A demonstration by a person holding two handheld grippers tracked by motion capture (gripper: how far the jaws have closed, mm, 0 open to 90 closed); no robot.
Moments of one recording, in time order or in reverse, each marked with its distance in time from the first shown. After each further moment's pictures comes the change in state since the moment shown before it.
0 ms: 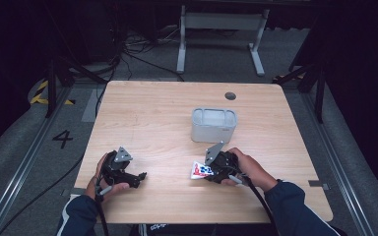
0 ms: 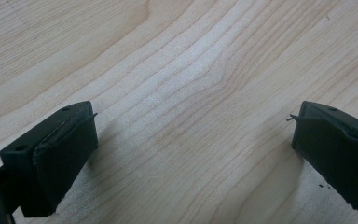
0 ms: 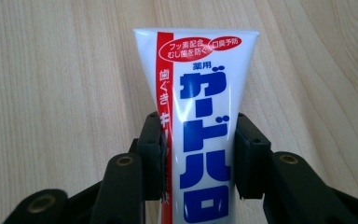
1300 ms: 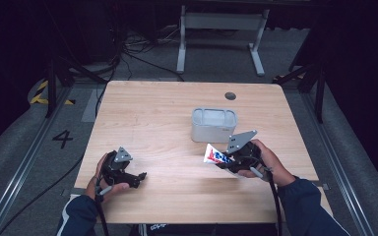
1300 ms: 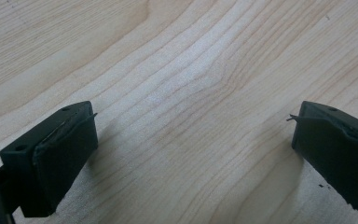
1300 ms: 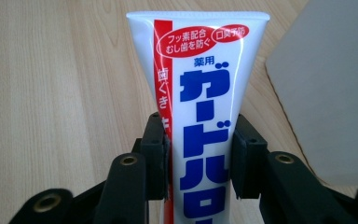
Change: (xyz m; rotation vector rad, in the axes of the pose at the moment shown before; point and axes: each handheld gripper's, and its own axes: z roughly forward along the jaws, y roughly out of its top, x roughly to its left) left arm 0.000 0.000 0.000 0.000 0.000 0.006; right arm -0.012 -0.025 -0.062 -0.213 -0.074 0.071
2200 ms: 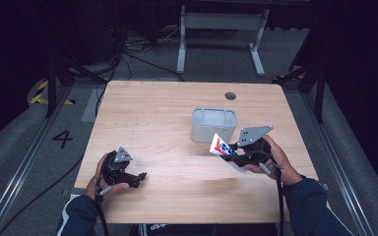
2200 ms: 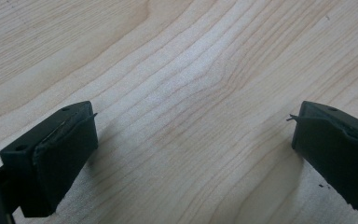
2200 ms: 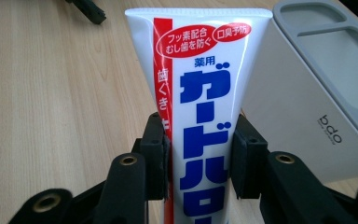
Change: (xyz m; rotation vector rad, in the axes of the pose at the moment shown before) left arm 0.000 0.000 0.000 0.000 0.000 -0.001; right arm -0.007 -0.001 -0.028 -0.129 -0.055 0.036
